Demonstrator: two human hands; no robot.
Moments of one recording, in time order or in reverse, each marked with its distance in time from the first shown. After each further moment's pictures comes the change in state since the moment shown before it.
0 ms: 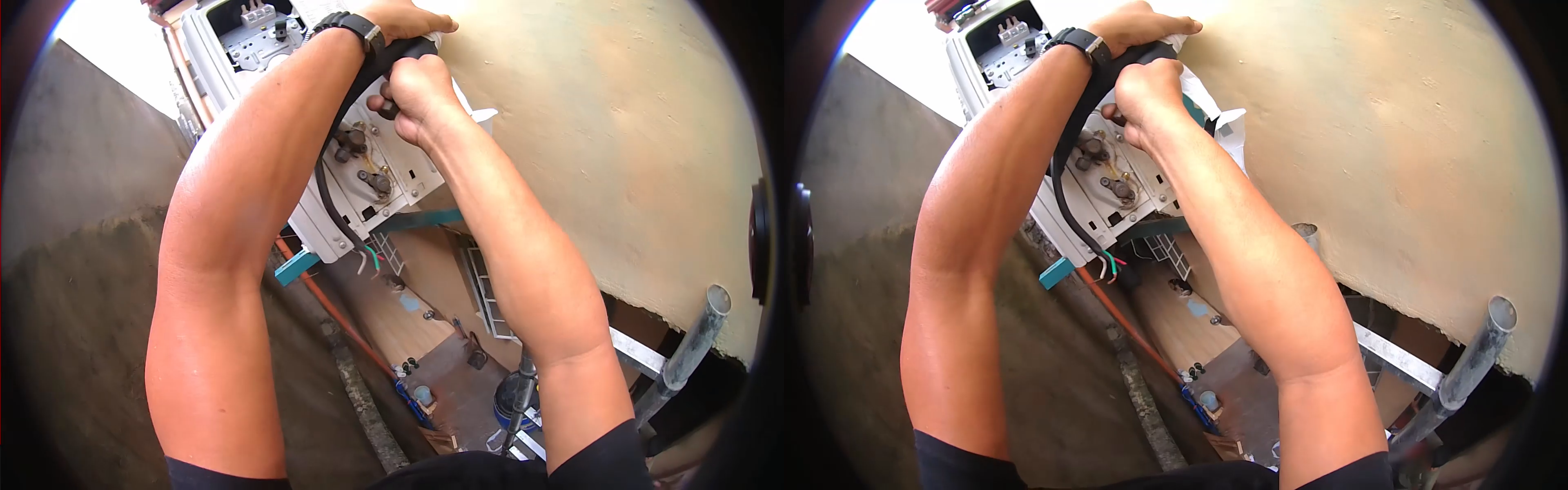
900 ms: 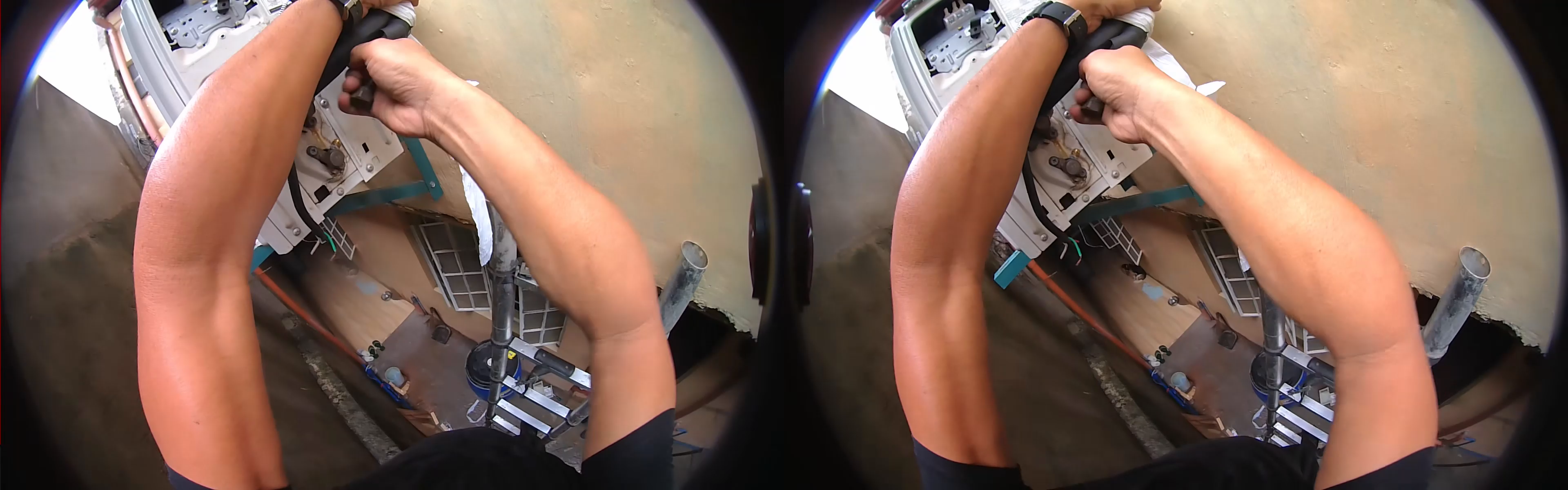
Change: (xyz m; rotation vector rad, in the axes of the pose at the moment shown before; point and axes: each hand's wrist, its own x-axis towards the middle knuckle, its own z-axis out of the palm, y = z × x) left_hand 0.022 -0.004 0.038 -0.378 -0.187 -0.130; right_hand -0.020 -0.002 -0.030 -0.122 -0.072 0.184
